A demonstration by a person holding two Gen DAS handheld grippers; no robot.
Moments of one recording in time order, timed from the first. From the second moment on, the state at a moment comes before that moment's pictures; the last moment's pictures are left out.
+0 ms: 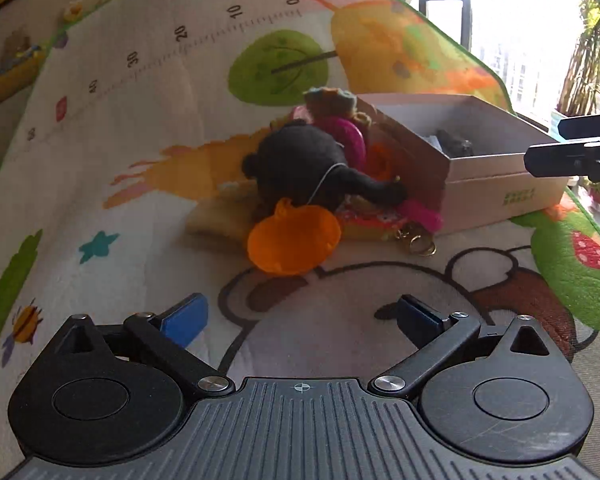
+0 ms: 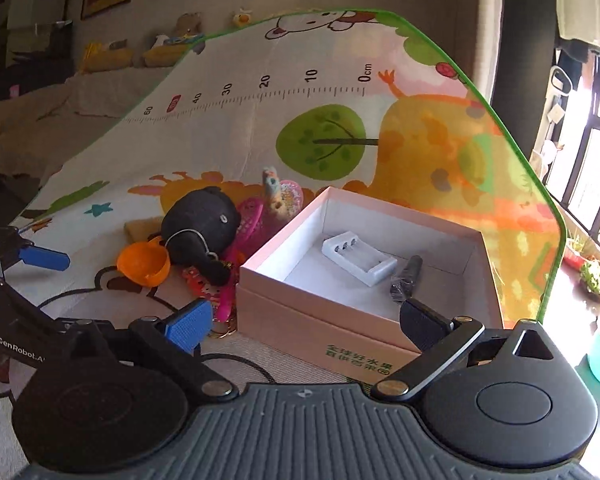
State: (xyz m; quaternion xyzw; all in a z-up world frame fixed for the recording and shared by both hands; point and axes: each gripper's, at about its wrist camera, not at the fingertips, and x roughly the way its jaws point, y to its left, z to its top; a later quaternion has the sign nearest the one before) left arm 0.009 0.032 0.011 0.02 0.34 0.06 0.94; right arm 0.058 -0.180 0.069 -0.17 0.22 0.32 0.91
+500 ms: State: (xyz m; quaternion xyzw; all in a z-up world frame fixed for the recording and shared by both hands) left arm -0.014 0.054 0.006 -0.05 0.30 0.10 0.95; right arm 0.058 -0.093 0.061 -0.23 0.23 0.37 0.87
